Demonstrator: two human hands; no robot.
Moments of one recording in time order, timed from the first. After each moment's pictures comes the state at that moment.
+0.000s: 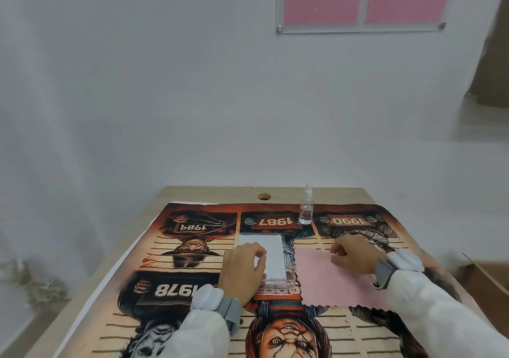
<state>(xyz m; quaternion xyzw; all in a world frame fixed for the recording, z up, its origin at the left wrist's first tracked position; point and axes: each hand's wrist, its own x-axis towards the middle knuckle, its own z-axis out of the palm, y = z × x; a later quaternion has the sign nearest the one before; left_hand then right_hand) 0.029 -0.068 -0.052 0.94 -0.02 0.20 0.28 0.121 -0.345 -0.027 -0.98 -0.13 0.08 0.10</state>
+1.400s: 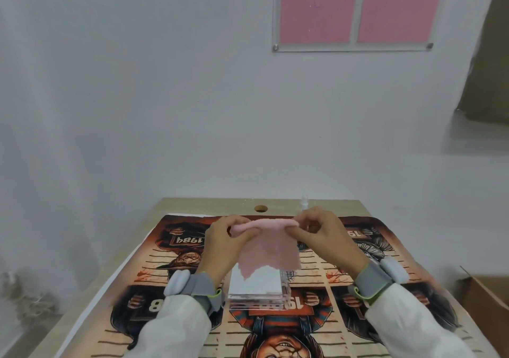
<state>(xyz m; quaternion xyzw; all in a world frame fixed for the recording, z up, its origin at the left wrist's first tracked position) 0.045 -0.042 0.024 0.82 0.01 0.22 0.53 0.079 -0.276 0.049 -0.85 -0.22 -0.10 0.48</state>
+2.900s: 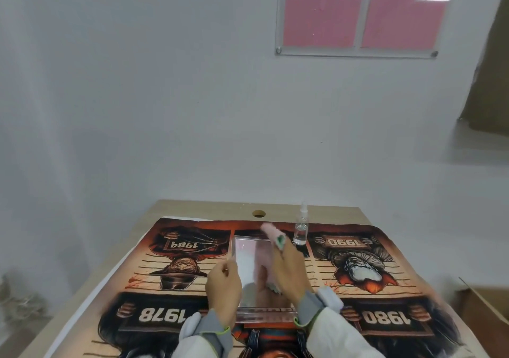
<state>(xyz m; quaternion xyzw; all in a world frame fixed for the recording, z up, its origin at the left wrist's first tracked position) 0.046 -0.073 -0.048 0.71 0.25 0.19 0.63 0.082 -0.197 -0.014 -0.85 -0.05 -0.04 0.52</state>
